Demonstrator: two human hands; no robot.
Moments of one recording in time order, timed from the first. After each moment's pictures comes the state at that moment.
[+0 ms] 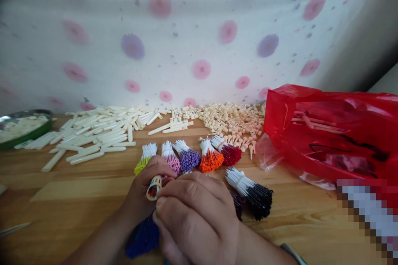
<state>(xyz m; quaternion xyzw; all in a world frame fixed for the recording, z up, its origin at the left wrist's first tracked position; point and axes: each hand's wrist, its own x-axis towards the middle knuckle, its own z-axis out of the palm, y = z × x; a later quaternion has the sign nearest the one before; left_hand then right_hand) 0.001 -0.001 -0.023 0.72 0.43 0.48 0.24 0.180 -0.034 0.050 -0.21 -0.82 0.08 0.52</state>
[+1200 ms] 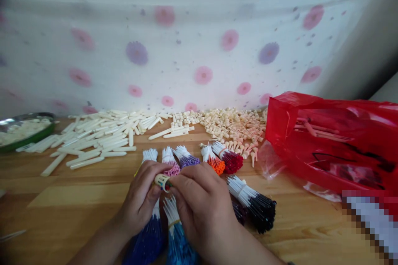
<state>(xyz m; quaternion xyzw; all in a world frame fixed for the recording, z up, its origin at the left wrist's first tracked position) -0.014 -0.004 -0.018 0.80 0.42 0.41 0.12 0.174 -0.010 0.022 -0.29 -0.81 0.09 0.51</state>
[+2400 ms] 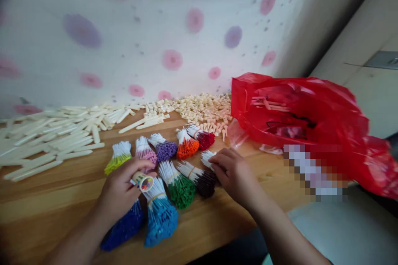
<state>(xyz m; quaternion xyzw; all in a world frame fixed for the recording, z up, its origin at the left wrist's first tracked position) 0.000 0.001 -0.028 0.80 0.45 0.37 0.14 0.284 -0.020 -0.017 -0.52 -0.76 0.14 0.36</state>
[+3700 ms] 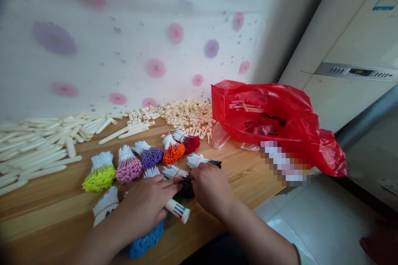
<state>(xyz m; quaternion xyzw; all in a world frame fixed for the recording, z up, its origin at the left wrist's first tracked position) 0.066 -0.011 -0.015 0.94 0.31 0.05 0.10 0.256 -0.033 -0.016 -0.63 -0.77 0.05 0.08</state>
